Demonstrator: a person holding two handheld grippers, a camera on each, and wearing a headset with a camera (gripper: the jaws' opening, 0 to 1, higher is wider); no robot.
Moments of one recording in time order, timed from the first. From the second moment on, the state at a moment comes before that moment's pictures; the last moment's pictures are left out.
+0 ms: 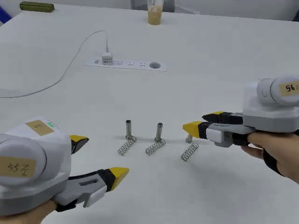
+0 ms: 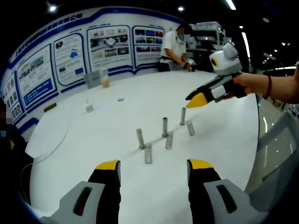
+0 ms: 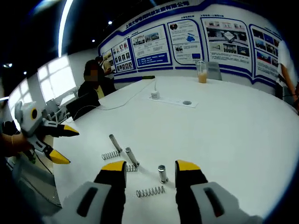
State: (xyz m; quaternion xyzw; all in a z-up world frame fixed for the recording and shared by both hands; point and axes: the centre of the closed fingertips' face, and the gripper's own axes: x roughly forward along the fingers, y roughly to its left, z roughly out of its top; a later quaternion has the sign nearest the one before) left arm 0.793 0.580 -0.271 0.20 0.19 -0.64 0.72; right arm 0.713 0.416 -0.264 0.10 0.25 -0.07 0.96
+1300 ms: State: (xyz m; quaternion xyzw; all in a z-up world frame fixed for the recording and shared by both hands) left arm 0.809 0.536 -0.342 0.20 0.25 -0.65 0.69; right arm 0.677 0.463 -0.267 0.12 0.21 -0.01 0.97
